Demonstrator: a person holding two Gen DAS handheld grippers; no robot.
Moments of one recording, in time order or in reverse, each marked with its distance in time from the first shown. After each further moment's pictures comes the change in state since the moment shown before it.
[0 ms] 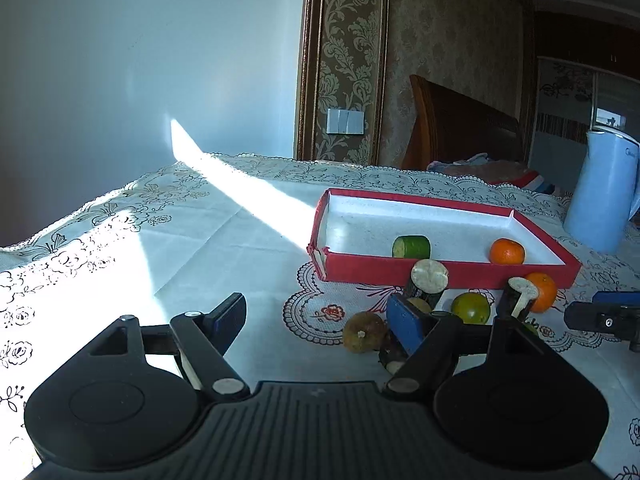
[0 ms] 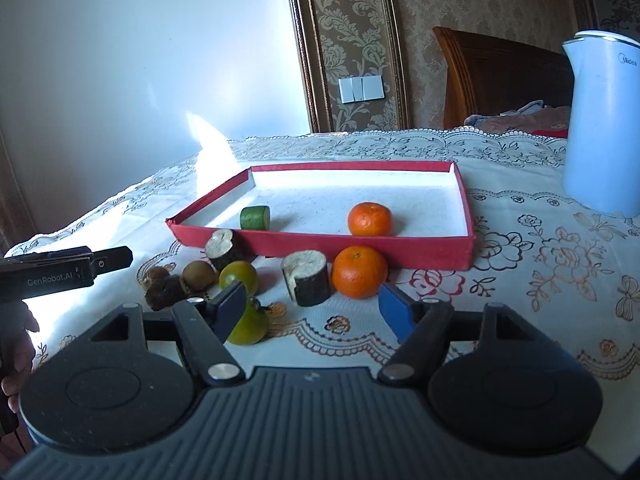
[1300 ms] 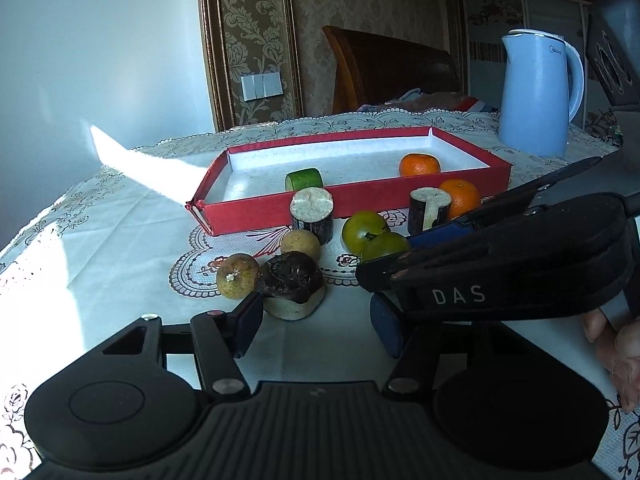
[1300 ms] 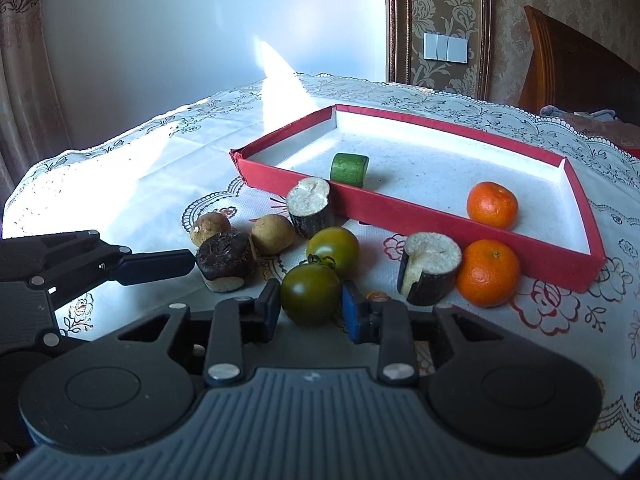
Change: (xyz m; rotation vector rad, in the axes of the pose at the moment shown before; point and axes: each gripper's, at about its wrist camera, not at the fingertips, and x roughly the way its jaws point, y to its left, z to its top) left arm 0.014 -0.067 -0.024 0.205 0.102 -0.115; right arm 0.061 0.052 0.009 -0.161 0.158 0.103
